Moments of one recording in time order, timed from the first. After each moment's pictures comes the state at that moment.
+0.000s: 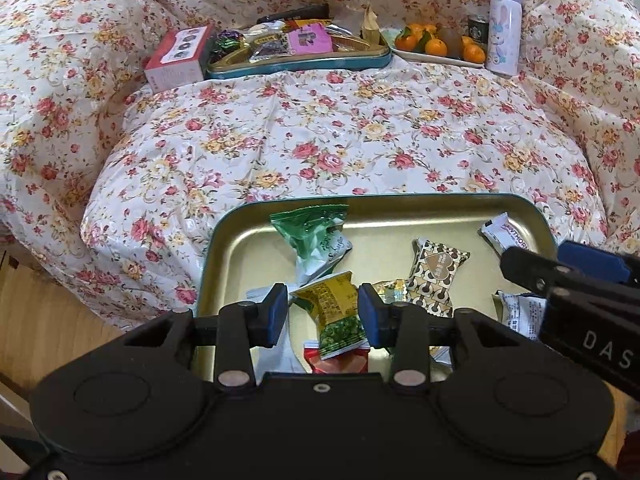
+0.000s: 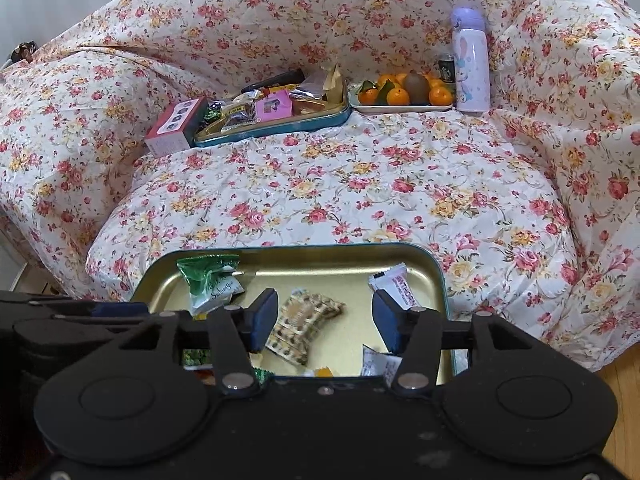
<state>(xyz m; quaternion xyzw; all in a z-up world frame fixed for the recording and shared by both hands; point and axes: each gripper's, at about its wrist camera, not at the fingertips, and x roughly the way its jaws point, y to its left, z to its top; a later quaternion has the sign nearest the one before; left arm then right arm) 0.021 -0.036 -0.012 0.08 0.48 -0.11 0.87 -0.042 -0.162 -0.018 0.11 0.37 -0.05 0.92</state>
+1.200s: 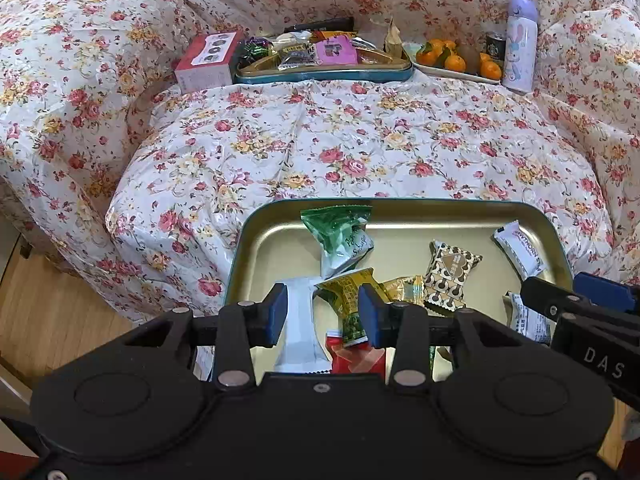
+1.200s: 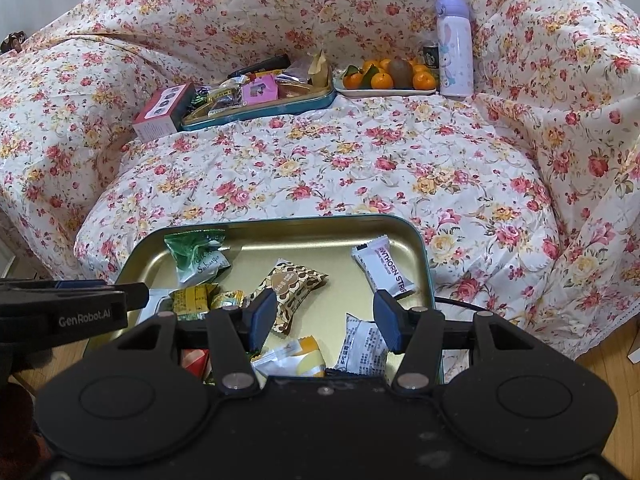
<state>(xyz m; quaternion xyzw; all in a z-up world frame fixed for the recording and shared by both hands) 0.008 -0.021 -0.004 0.07 0.46 -0.08 0.88 -0.055 -0.161 -0.023 0.11 0.38 -0.07 0.91</state>
